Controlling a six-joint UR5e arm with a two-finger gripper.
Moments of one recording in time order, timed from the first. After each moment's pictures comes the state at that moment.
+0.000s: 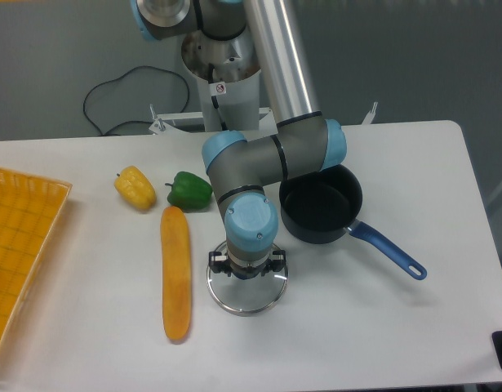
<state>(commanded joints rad) 2.36 -2.13 -1.55 -1.14 1.54 0.28</state>
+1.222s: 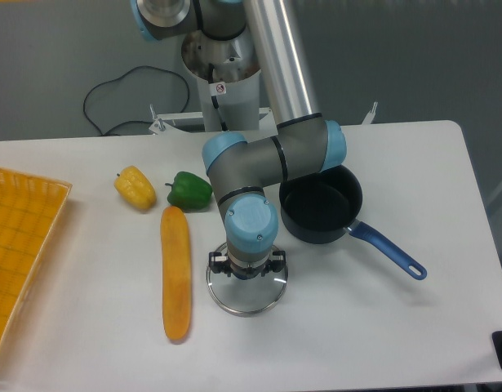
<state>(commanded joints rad) 2.36 -2.13 -1.55 -1.14 1.54 0.28</state>
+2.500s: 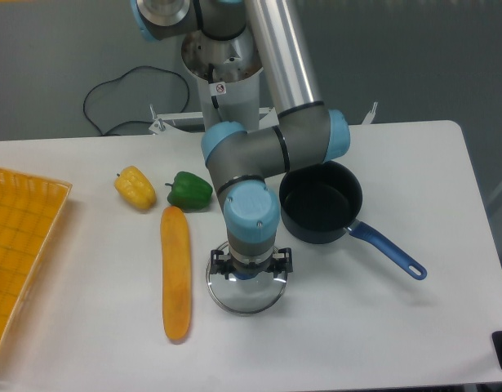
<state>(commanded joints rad) 2.37 -2.04 -1.50 -1.09 1.56 0.36</state>
